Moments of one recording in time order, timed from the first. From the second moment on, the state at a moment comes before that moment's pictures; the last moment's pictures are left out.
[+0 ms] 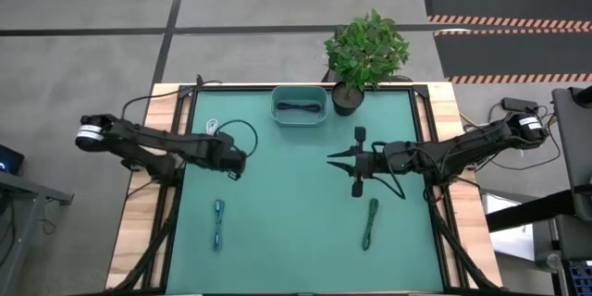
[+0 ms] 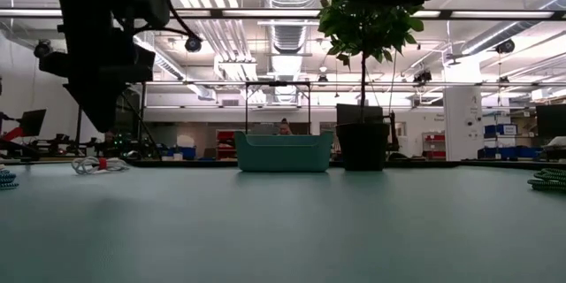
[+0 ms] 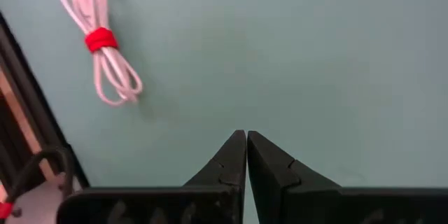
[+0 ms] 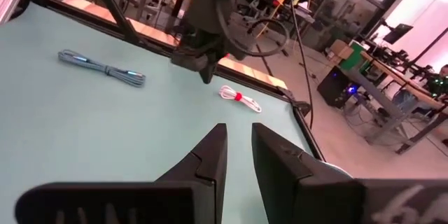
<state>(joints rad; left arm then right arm) -0.04 1.26 0.79 -1.07 -0.33 -1.10 0.18 1.16 0.62 0.36 0.29 -0.39</state>
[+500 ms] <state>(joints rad) 0.28 1.20 0.73 -1.06 -0.29 -0.88 0.18 1.16 0.62 0.37 0.29 -0.39</state>
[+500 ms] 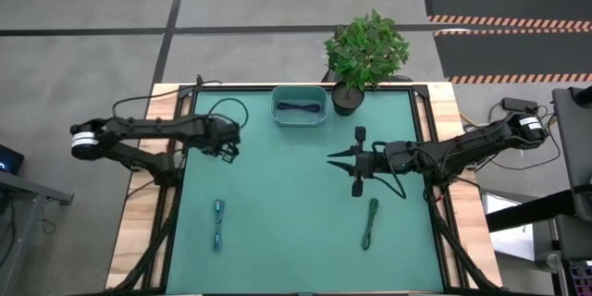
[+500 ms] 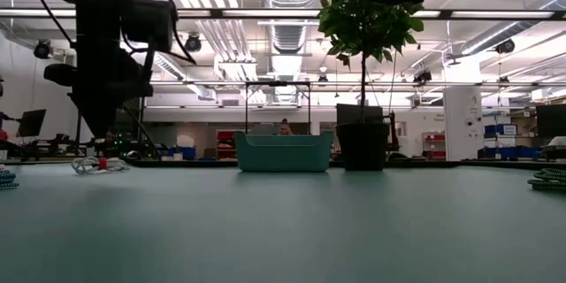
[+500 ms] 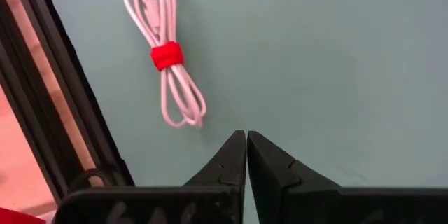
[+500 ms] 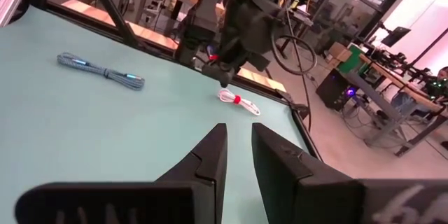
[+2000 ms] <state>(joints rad) 0.63 1.47 0.67 -0.79 -0.41 -0.60 0.18 1.16 0.62 0.32 0.29 -0.39</state>
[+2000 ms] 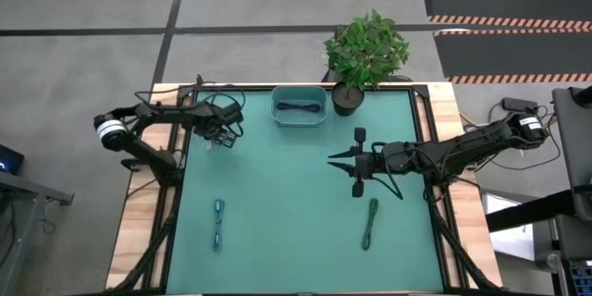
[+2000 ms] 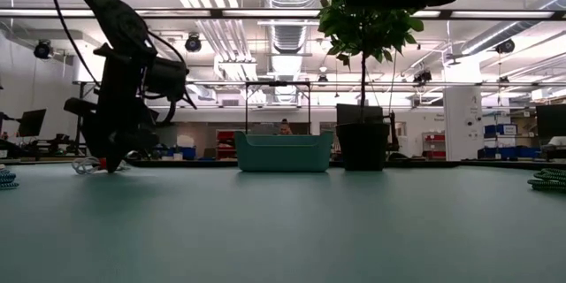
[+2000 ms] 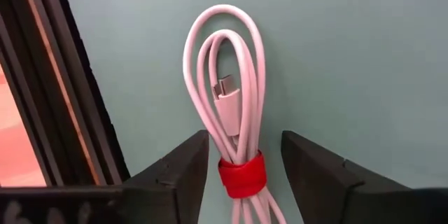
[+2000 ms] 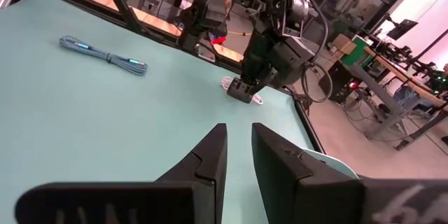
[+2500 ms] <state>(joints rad) 0.63 1.42 0.66 -0.78 -0.43 -0.60 0.18 1.12 0.62 0.27 0.29 -0.38</state>
